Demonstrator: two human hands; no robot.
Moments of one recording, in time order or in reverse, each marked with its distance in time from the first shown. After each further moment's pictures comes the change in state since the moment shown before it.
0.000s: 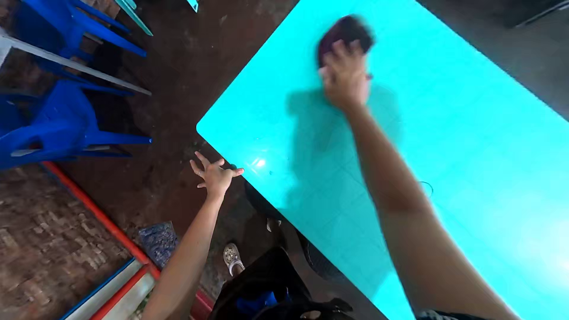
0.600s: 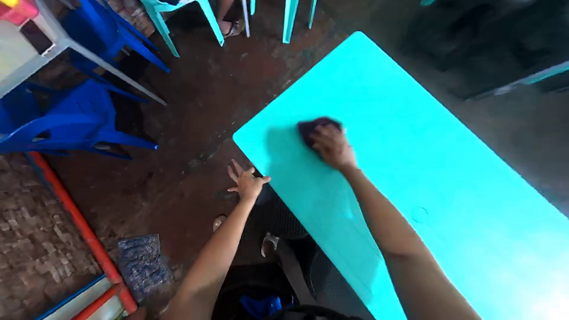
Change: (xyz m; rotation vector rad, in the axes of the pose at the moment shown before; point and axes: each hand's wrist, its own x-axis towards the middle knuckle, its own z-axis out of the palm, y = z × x) left_hand -0.006 -0.013 -0.006 -0.116 -0.129 0.090; right_hand -0.095 -0.054 0.015 0.095 -0.129 -0.203
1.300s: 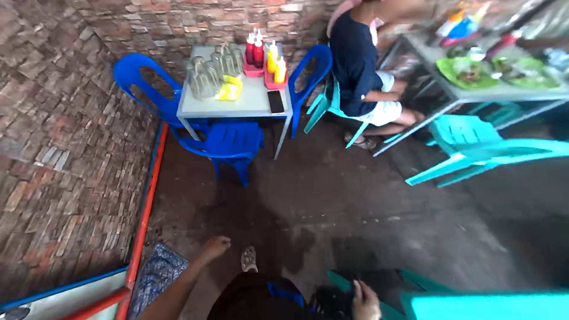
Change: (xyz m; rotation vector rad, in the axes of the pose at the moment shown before) left_hand 0.113 -0.459 -0.470 -0.332 -0.229 -0.212; right_hand 0.115 -0.438 0.192 0.074 -0.038 0.454
